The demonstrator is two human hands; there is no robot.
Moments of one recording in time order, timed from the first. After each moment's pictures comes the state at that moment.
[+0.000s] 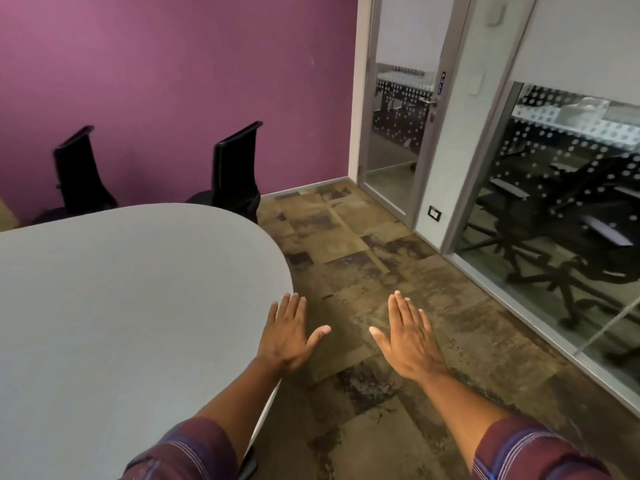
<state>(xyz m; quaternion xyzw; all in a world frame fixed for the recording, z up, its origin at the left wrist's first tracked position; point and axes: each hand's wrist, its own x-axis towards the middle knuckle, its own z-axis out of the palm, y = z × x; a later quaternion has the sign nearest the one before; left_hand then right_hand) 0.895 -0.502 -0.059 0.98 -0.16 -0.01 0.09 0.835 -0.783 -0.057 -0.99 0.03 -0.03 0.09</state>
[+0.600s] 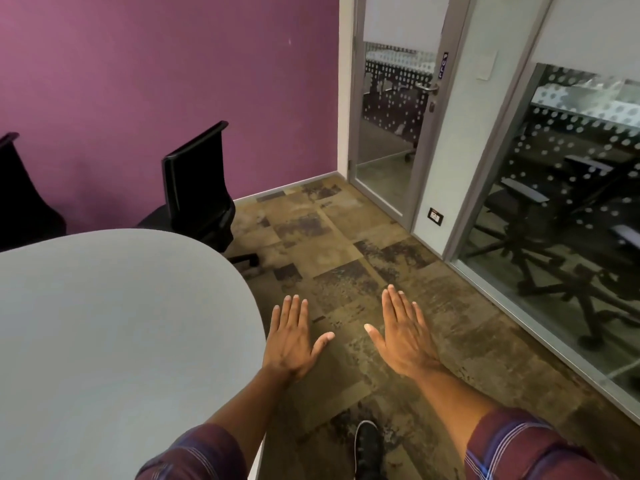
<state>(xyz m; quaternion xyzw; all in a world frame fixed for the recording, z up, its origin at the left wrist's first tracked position) 1.160 -0.597 -0.102 0.98 -0.17 -0.02 0.05 1.107 -0.859 -0.084 -1.00 0.03 -0.02 0.08</state>
